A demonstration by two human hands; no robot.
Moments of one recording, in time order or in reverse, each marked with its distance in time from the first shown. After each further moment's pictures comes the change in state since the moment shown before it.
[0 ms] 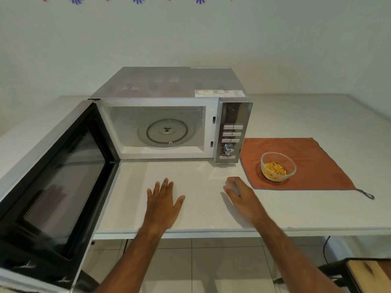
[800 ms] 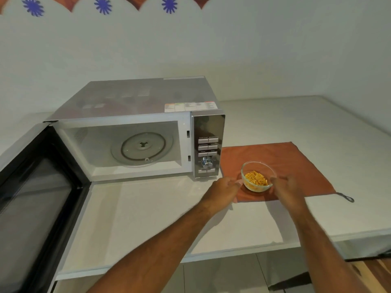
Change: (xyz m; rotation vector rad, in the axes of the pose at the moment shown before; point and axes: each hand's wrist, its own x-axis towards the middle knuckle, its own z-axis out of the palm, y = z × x) left_hand 0.070 0.231 0.002 -0.724 -0.352 0.160; right_hand 0.031 0.073 -0.152 0.148 0.516 0.412
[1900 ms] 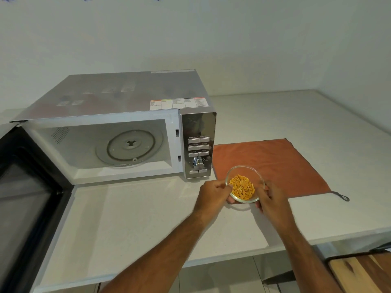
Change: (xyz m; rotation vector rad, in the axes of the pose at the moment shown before) left_hand 0.010 -0.017 0.023 -0.341 0.165 -0.034; right_hand -0.042 0.002 0.013 -0.016 -0.099 -0.296
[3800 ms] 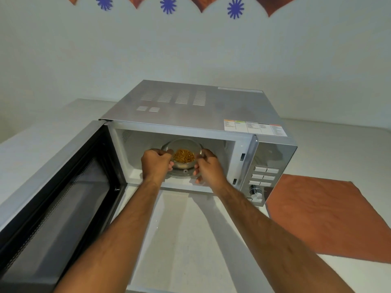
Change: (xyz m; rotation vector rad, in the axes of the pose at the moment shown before) left_hand 0.058 0.034 -0.314 -0.008 0.787 0.001; right_hand 0.083 -0.205 0.284 0.349 -0.546 0.031
